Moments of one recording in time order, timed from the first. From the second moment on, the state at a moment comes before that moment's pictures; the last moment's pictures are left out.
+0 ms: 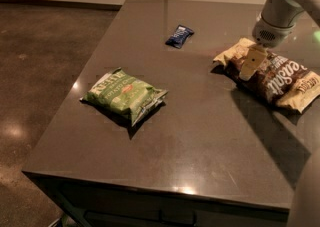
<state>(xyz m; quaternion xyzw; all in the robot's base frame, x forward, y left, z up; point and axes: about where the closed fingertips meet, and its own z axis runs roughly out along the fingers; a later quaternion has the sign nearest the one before) 0.644 -0.285 0.864 -0.44 0.89 -0.06 0.11</state>
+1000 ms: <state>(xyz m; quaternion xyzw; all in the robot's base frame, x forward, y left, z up) 0.624 -0.235 0.874 -0.49 0.86 -0.03 0.11</state>
